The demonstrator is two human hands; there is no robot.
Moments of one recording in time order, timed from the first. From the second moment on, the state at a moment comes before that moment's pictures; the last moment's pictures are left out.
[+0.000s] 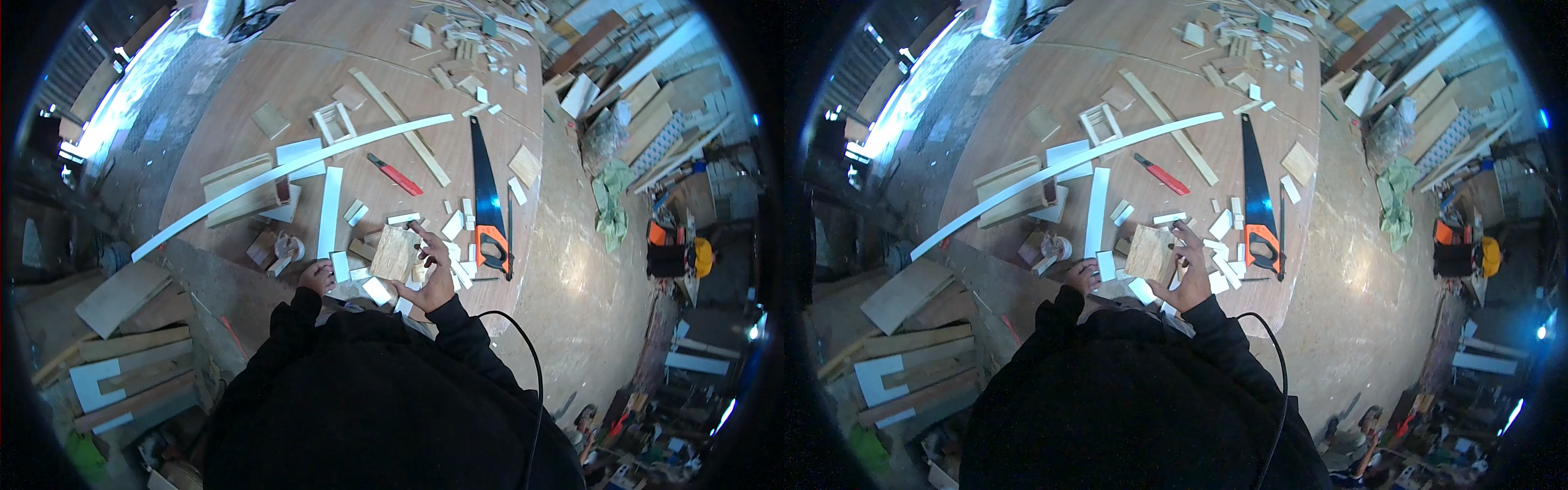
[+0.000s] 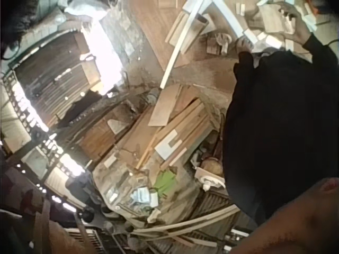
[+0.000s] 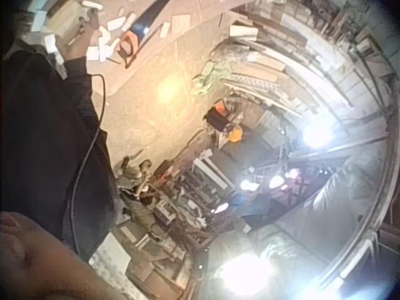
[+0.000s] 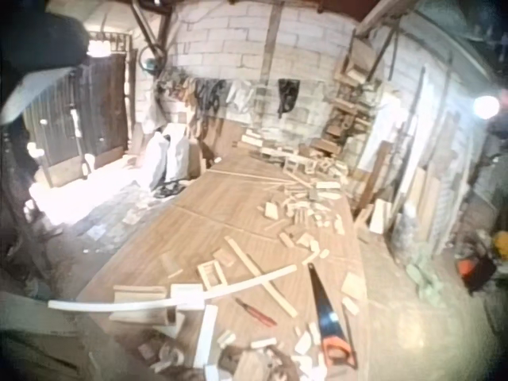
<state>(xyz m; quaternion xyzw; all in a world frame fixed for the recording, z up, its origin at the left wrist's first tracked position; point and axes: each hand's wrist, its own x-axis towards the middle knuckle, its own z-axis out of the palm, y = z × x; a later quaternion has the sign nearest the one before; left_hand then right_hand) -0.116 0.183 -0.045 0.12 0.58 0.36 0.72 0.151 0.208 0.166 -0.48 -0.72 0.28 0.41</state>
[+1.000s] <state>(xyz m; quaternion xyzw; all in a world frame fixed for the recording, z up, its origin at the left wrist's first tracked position) -0.047 0.217 0.201 0.22 0.25 0.40 0.85 0.184 0.199 0.205 -0.57 -0.63 0.33 0.41</state>
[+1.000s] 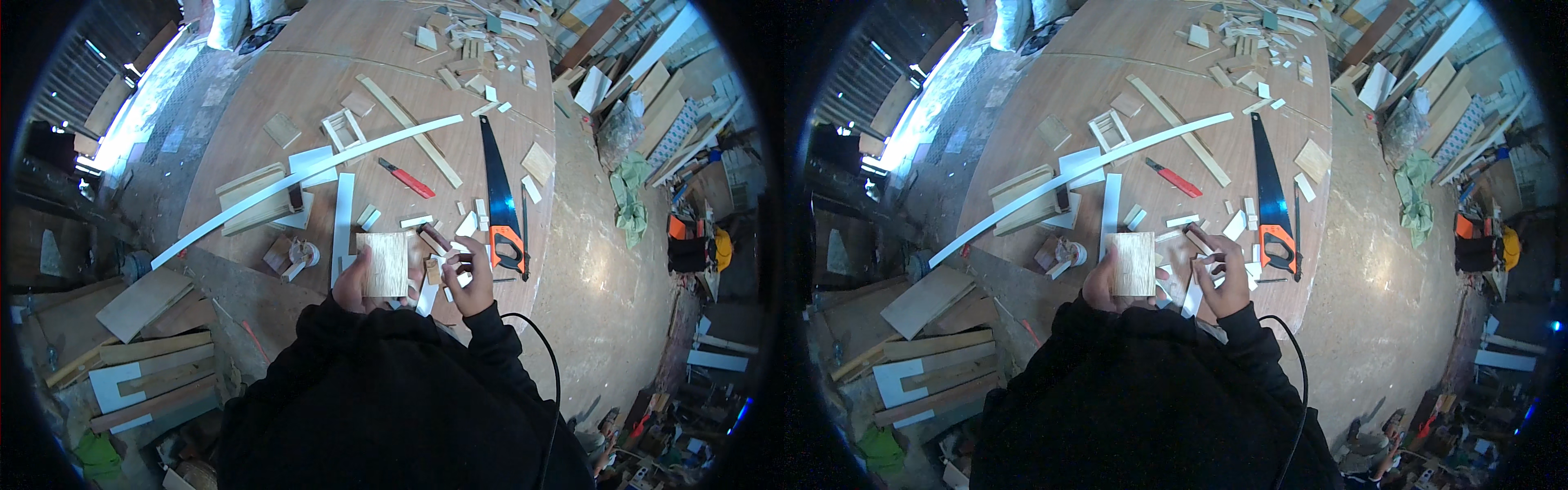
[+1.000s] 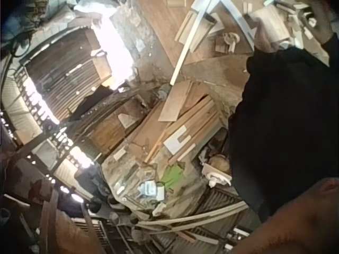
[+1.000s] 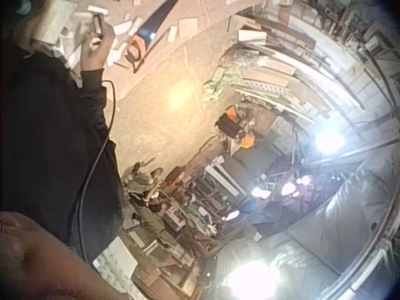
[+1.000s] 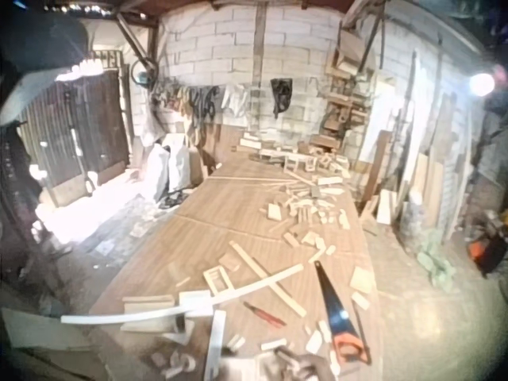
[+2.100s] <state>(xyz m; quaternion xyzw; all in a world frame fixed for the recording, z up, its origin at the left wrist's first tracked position) 0.064 0.100 0.194 0.14 0.47 0.69 0.53 0.240 0.250 0.045 -0.64 -0.75 0.17 0.01</state>
